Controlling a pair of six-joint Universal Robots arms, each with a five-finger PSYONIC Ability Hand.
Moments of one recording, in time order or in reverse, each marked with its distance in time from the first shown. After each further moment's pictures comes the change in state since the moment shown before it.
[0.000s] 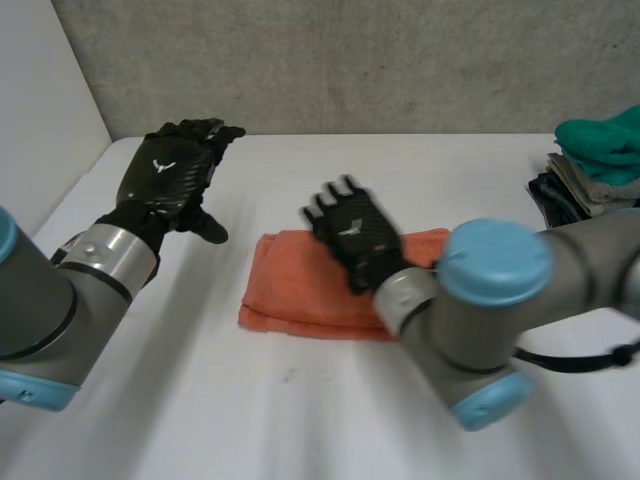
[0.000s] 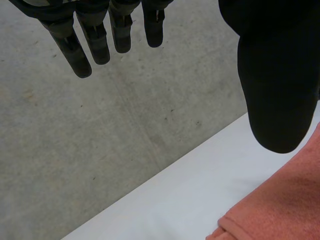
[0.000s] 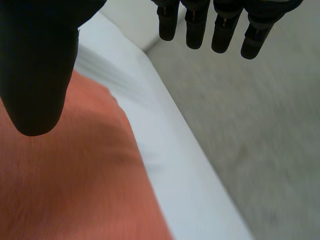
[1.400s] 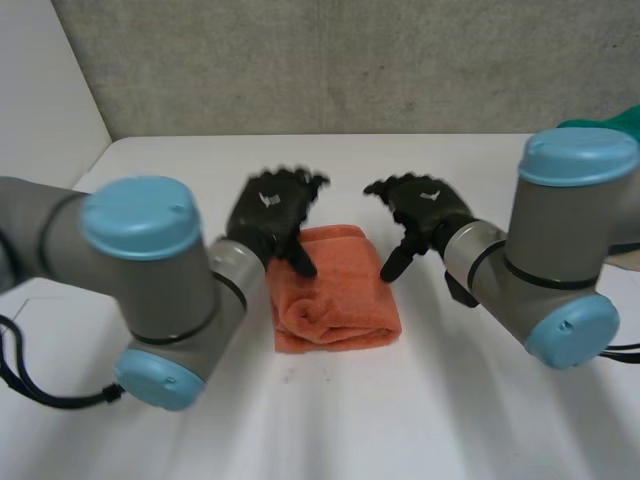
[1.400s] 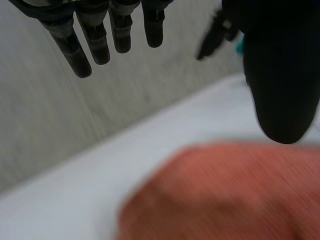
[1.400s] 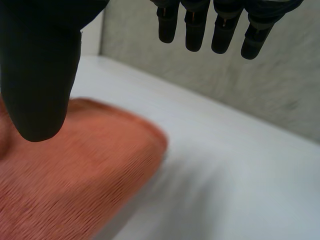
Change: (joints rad) left arm -0.321 -0.349 0.410 -0.318 -0.281 -0.057; right arm -0.169 -0.002 -0.193 0.404 -0.070 0.525; left_hand 0.000 0.000 0.000 0.000 0.000; right_hand 0.022 0.022 0.004 0.001 0.000
